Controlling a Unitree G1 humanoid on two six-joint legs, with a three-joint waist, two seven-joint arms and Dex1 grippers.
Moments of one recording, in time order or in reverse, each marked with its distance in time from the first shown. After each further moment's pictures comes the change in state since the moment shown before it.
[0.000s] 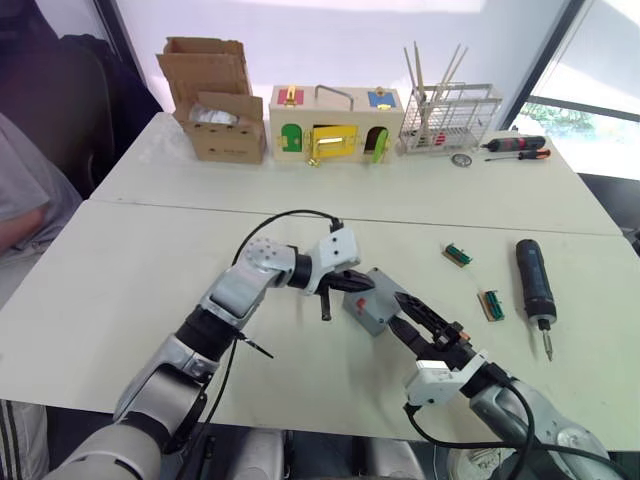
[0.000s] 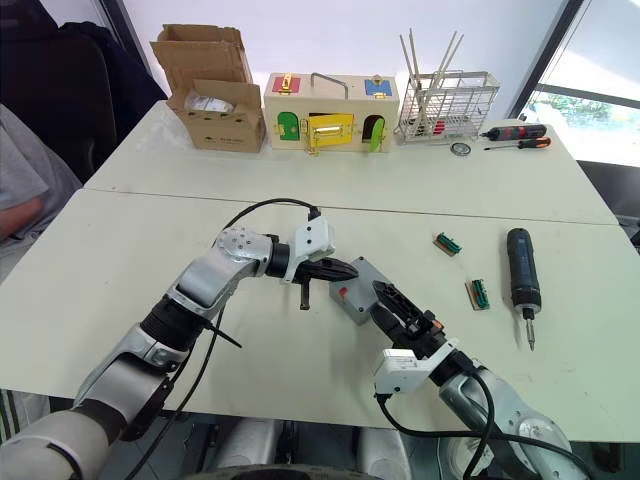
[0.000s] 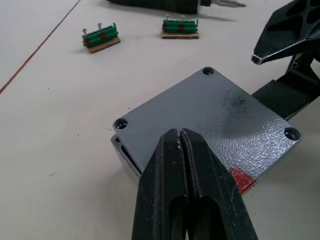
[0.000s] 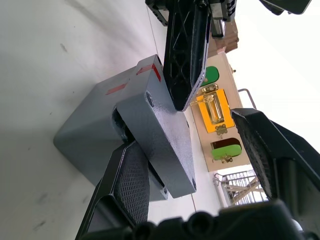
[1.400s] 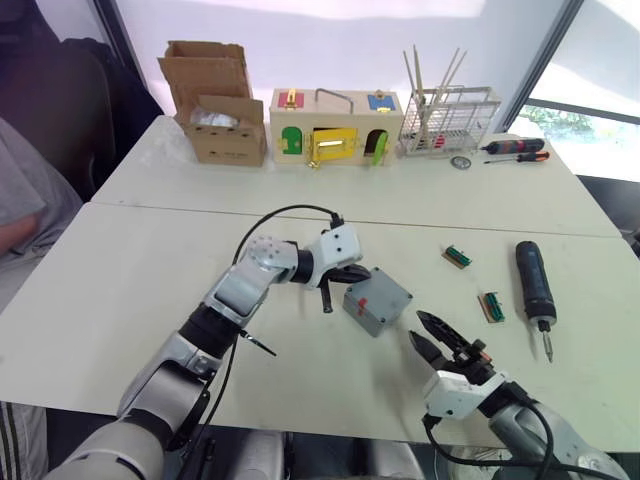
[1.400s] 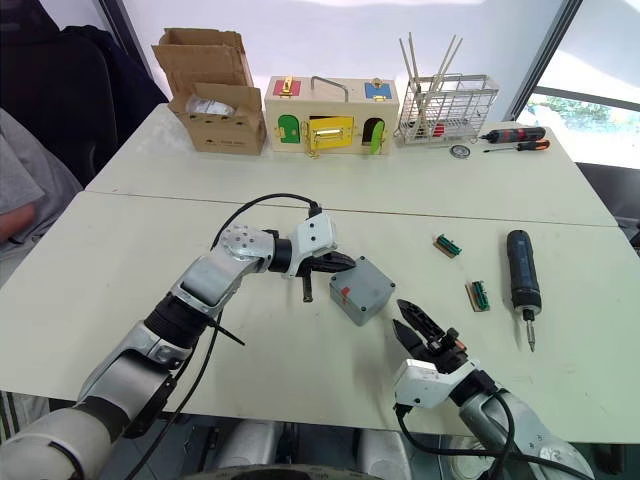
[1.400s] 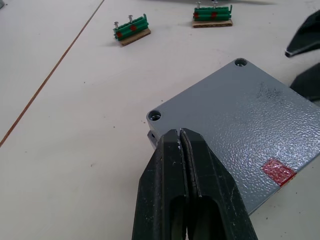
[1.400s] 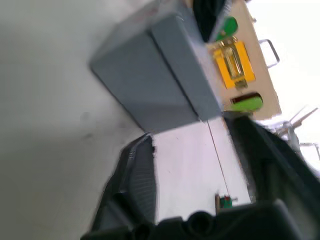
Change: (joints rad) left arm -0.015 -0.008 0.005 0.029 0.063 -0.023 0.061; right arm 0.122 0.044 -0.098 0.040 0.271 0.002 0.039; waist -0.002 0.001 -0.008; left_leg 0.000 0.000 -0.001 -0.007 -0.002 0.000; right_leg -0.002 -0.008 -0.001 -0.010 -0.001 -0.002
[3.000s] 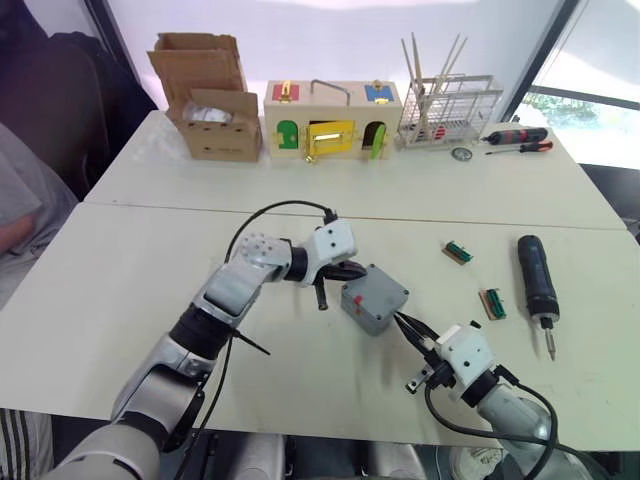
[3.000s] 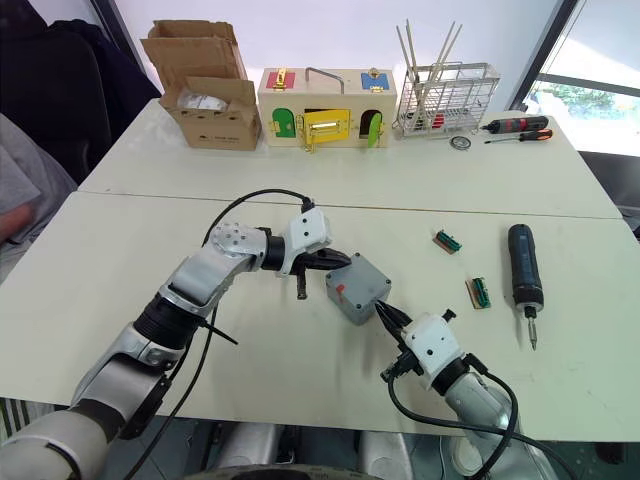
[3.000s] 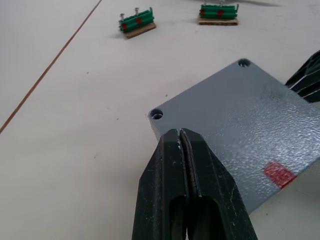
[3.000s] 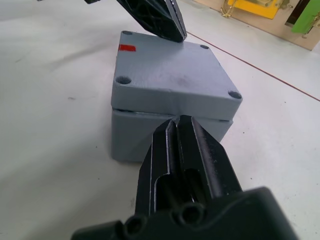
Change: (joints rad) left arm 0.014 0.023 0.073 -0.104 -0.044 0.135 -0.005; right arm -0.047 0.118 0.050 -0.101 0.531 0.211 0.385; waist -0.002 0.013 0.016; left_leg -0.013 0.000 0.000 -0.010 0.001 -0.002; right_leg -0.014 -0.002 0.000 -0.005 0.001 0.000
